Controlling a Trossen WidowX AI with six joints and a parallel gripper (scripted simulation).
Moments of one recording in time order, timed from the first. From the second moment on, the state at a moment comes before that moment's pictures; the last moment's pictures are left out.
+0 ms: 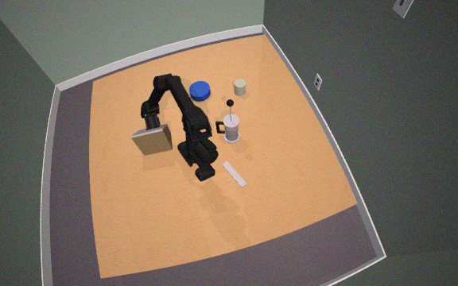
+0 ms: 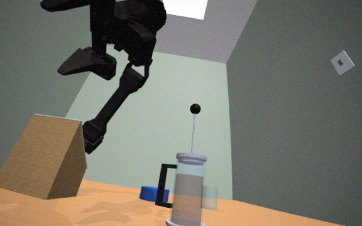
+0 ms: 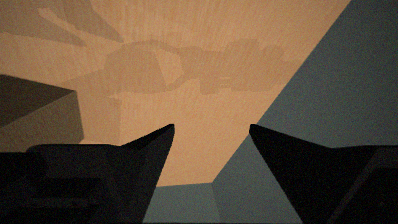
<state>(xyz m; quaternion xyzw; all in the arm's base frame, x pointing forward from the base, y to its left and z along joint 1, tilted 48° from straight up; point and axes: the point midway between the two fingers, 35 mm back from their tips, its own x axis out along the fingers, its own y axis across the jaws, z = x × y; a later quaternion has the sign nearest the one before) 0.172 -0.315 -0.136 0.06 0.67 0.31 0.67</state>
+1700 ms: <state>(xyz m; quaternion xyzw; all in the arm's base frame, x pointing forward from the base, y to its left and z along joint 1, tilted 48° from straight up) 0.317 -0.215 0.094 0.41 0.25 -0.01 0.88</state>
